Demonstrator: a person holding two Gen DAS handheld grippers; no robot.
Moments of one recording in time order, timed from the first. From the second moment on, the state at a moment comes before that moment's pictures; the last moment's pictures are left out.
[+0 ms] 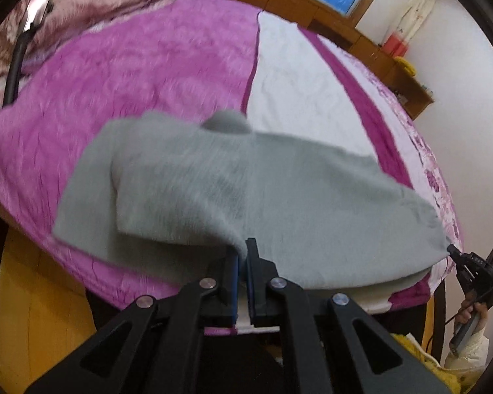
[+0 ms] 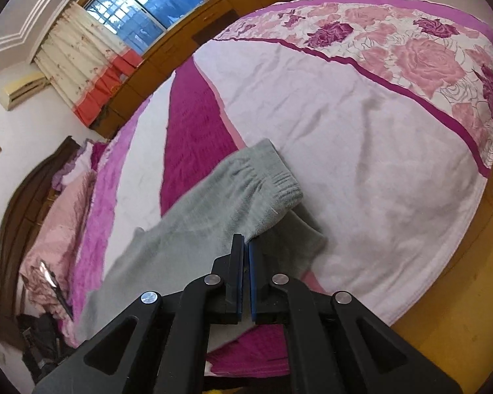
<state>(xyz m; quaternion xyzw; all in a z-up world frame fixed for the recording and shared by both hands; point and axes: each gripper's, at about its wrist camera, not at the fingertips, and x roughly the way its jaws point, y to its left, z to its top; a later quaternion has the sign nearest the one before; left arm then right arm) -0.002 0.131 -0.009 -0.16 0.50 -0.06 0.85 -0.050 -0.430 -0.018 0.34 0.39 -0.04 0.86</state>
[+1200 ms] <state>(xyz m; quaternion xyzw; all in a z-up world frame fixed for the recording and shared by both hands) 0.037 0.200 -0.018 -0.13 0.46 0.04 0.88 0.000 -0.286 -0.029 0.05 0.52 0.02 0.85</state>
